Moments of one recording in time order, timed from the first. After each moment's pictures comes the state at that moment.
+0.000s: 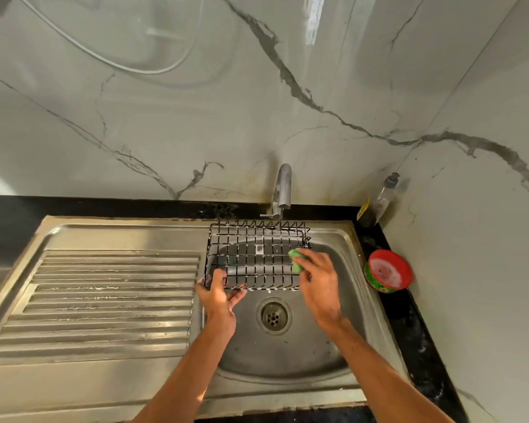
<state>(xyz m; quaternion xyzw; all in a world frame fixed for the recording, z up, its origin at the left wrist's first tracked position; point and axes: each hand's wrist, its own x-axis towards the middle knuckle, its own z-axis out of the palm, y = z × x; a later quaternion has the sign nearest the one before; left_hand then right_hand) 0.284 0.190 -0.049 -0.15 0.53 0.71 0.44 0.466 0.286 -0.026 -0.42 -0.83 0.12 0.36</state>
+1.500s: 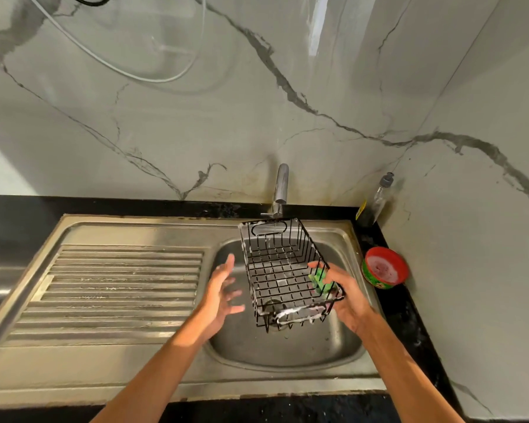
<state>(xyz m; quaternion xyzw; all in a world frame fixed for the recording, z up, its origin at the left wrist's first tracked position) 0.283 0.148 -0.008 0.08 0.55 0.59 0.59 0.532 0.264 0.020 -0.44 -0.44 0.74 0.26</state>
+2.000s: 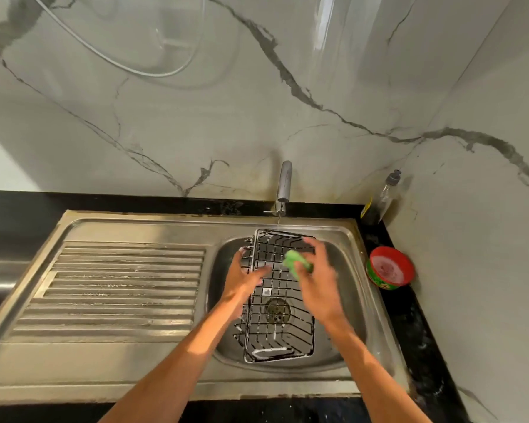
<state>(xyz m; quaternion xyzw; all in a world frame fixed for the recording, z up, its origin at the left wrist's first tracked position) 0.313 0.190 0.002 0.23 0.69 0.50 0.47 0.472 0.248 0.012 -0.47 -0.71 0.42 0.32</state>
